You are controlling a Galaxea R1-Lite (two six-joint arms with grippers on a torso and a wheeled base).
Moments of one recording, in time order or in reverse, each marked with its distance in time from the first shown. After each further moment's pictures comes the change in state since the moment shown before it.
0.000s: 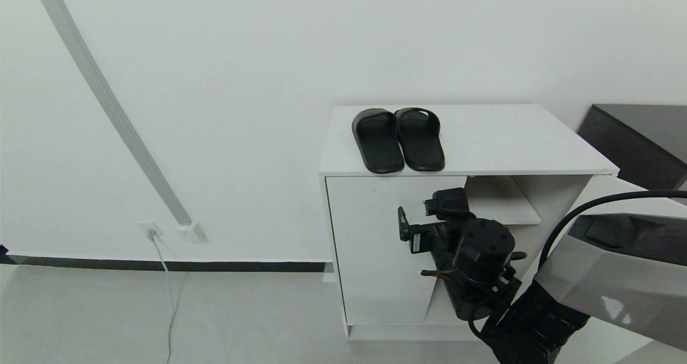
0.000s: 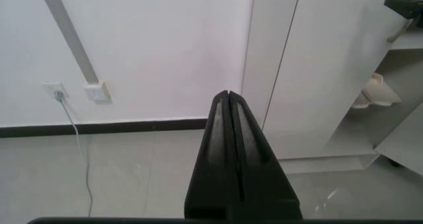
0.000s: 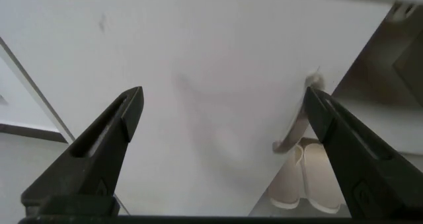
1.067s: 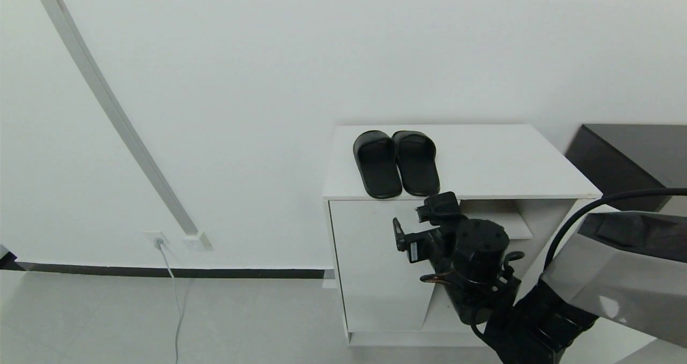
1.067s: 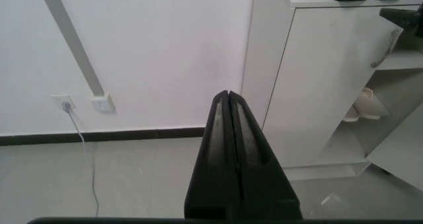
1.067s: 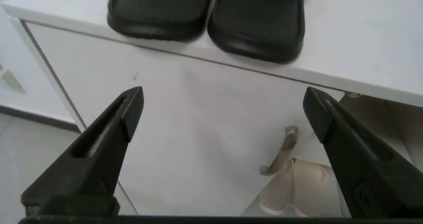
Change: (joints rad) left arm 0.000 0.000 0.000 0.000 -0.001 0.000; right arm 0.007 -0.031 0.001 0.140 0.062 -0.008
